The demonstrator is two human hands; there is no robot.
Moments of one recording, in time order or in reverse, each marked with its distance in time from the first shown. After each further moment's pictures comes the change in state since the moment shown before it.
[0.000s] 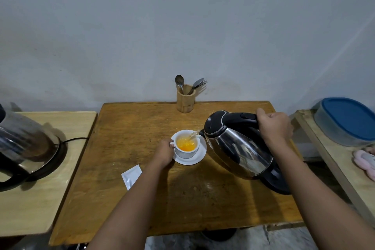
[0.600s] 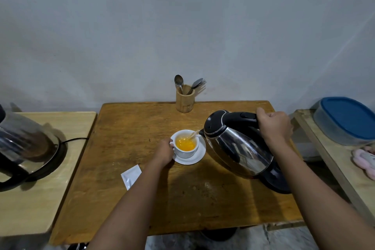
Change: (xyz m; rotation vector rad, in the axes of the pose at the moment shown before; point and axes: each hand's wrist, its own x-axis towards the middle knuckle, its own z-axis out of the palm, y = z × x) left_hand -0.003 0.006 0.000 -0.016 -0.007 -0.046; right_hand 0.001 0.001 -0.001 0.003 -0.001 -0.012
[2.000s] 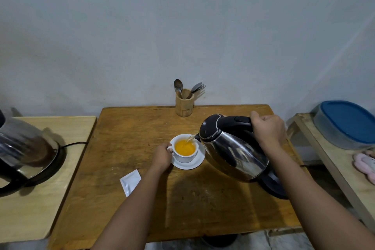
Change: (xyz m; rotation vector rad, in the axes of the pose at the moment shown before) left_hand 0.002 -0.002 0.003 -0.010 0.094 -0.005; right_hand -0.002 -0.006 0.005 0.031 -0.021 -0.022
